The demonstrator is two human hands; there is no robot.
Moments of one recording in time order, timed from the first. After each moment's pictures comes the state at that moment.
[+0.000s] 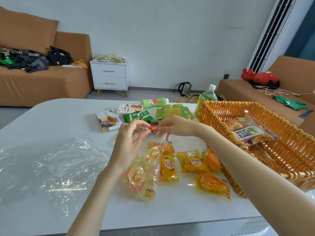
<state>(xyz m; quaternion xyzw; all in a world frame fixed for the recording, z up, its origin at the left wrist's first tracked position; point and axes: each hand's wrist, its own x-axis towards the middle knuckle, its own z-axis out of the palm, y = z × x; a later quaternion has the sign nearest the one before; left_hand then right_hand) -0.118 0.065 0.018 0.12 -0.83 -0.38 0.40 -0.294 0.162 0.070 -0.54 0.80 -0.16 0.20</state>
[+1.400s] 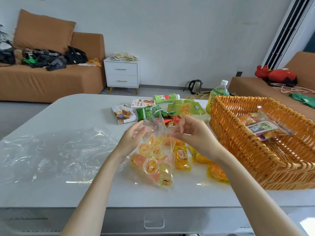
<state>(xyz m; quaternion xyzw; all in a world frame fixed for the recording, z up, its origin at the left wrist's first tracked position) -0.097 0.030 -0.014 0.23 -0.78 -0.54 0.23 -0.215 0.219 0.047 -0.50 0.68 -0.52 0.13</state>
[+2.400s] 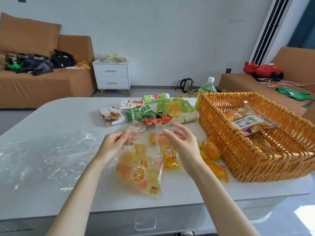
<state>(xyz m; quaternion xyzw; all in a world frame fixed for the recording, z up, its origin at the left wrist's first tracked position) -0.081 0.044 -0.009 0.22 -0.75 -0.57 0.24 -0.204 0.223 0.002 -0.24 0.63 -0.71 0.20</state>
